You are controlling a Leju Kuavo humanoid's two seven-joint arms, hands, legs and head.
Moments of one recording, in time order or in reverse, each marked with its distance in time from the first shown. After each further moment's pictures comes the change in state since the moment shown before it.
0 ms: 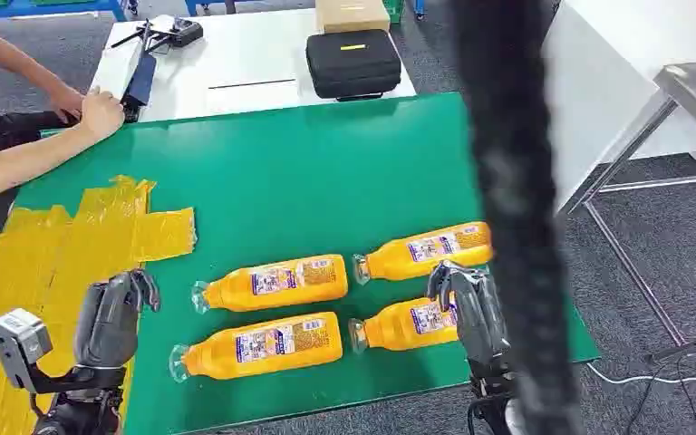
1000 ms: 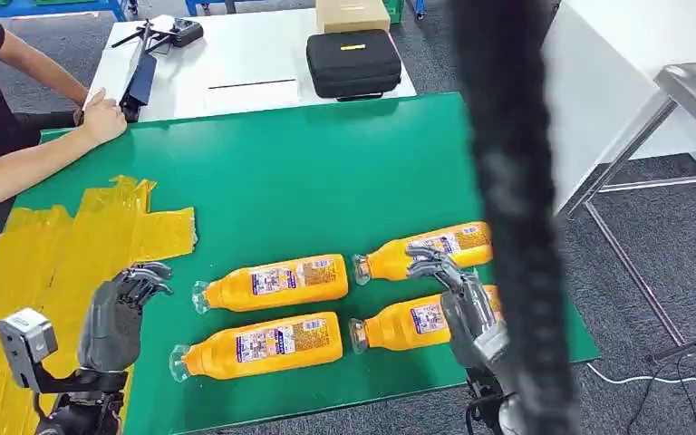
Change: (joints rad) left arm 0.010 -0.002 0.012 0.018 0.010 -0.029 0.024; right arm 0.003 0.005 0.001 0.000 0.185 -0.017 0.065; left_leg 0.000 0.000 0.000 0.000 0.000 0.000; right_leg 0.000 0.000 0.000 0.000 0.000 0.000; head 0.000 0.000
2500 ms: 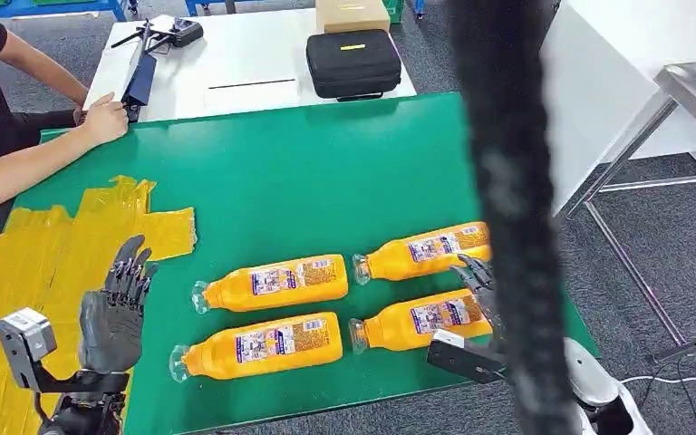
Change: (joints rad) left arm 0.006 -0.017 -0.001 -0.002 0.021 0.009 0.016; right arm -0.017 -0.322 -0.029 0.006 0.778 0.185 0.359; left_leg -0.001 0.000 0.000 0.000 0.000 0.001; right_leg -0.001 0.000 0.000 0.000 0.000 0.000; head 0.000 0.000
